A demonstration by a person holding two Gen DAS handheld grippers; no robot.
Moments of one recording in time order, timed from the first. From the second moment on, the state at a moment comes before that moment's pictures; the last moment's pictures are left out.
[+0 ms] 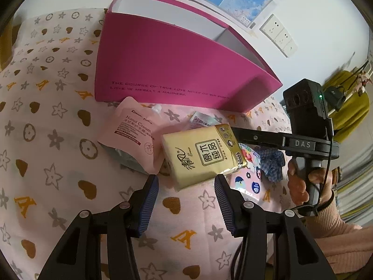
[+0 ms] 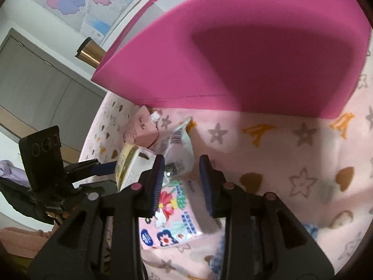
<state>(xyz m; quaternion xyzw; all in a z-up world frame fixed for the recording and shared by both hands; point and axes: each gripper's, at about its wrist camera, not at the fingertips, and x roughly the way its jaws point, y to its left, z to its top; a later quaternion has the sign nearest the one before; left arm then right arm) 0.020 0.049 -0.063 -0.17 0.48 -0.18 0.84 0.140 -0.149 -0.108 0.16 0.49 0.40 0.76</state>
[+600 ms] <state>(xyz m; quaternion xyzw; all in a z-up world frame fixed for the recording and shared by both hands) 0.035 0.006 -0.024 -0.14 0.44 -0.23 0.86 0.113 -0.219 -0.071 0.18 0.41 0.34 0.83</state>
